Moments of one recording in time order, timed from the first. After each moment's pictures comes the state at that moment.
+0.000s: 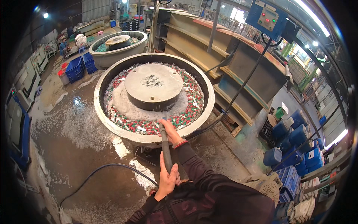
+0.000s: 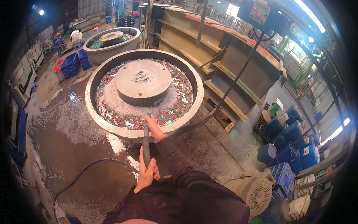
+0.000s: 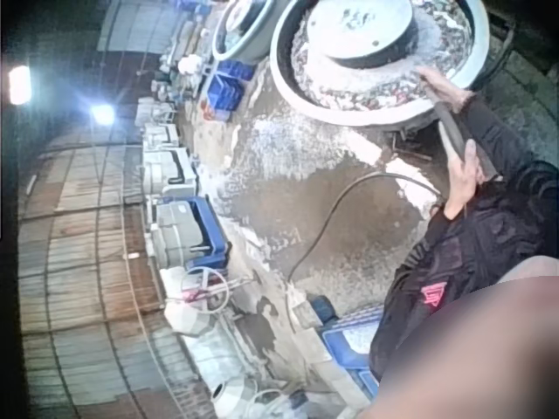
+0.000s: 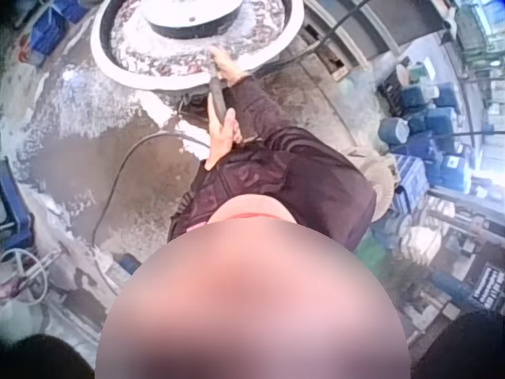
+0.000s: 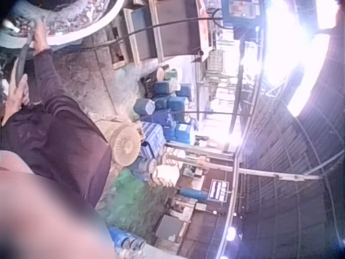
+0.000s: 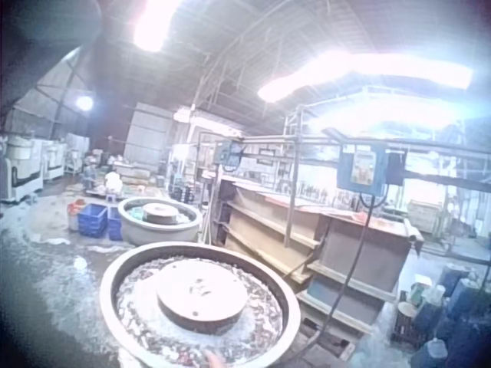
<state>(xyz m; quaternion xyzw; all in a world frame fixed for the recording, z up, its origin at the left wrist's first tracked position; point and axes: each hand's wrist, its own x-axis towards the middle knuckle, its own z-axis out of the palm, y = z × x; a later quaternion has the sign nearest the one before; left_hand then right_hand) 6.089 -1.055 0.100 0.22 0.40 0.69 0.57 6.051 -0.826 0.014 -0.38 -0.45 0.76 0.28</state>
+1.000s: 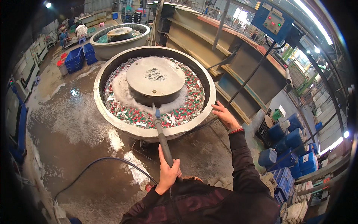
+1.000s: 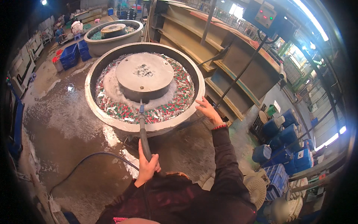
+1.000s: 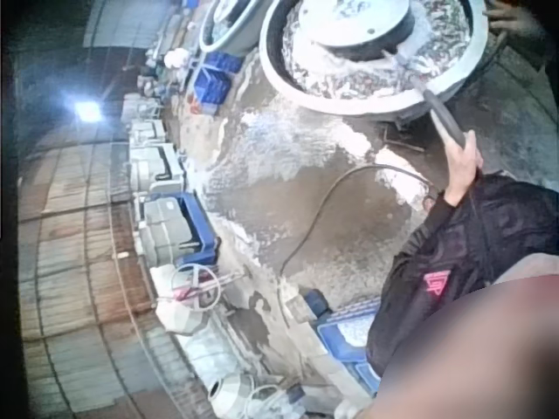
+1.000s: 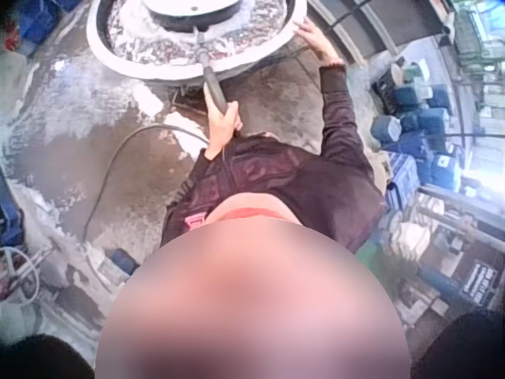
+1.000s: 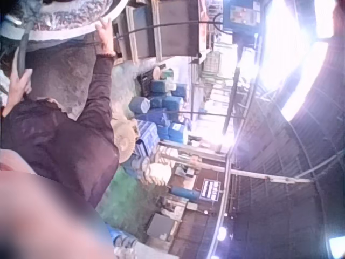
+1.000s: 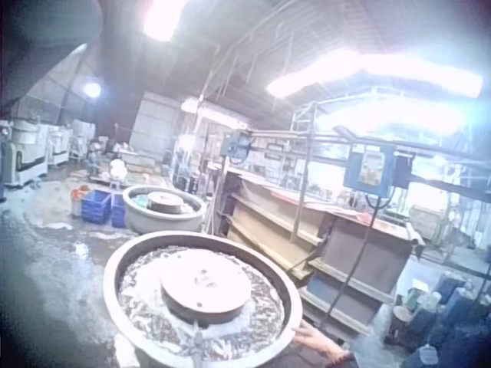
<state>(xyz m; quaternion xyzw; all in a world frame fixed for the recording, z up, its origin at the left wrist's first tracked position) 6.080 -1.049 0.084 0.22 0.41 0.71 0.54 6.254 -0.724 0.110 -0.41 -0.75 0.48 0.20</state>
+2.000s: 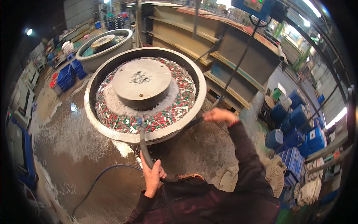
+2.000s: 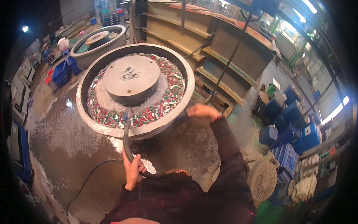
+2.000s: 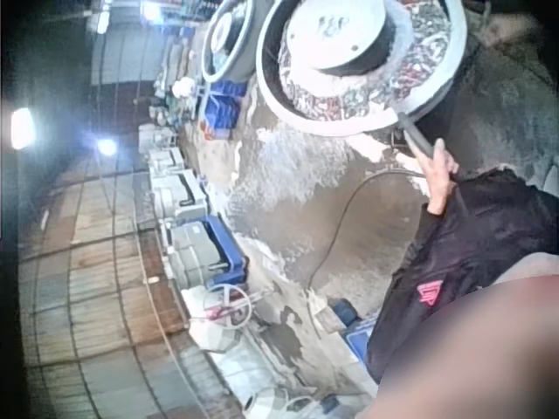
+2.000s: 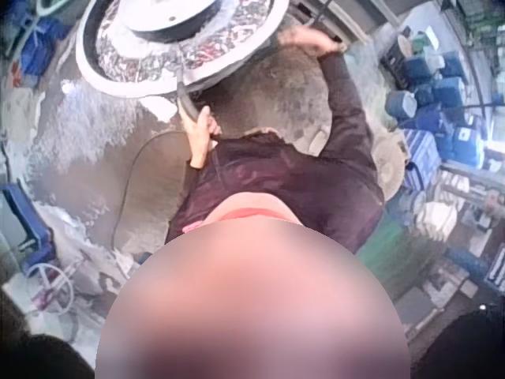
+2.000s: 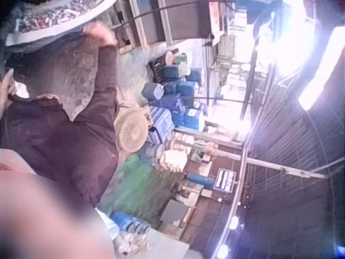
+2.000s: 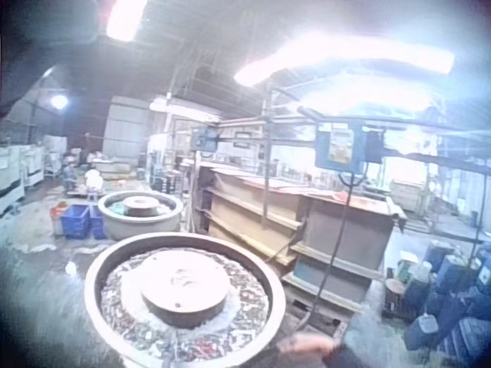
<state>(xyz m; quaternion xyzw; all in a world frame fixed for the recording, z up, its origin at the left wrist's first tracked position) 6.070 -1.045 0.080 0.14 0.45 0.70 0.53 6.310 -0.701 0.086 -0.29 -0.88 0.36 -0.04</state>
